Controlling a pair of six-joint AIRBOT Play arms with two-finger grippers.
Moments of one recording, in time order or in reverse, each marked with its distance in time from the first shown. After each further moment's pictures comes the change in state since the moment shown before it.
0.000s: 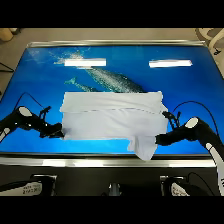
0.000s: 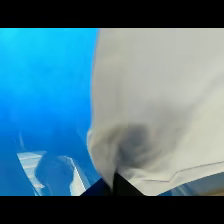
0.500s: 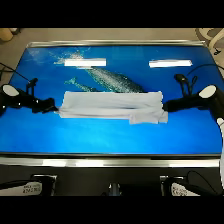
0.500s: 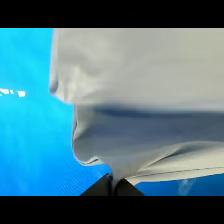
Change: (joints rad) left arm 0.001 -0.048 0.397 -0.042 0.029 -0.040; right arm 0.001 -0.167 0.540 0.043 -0.023 -0.050
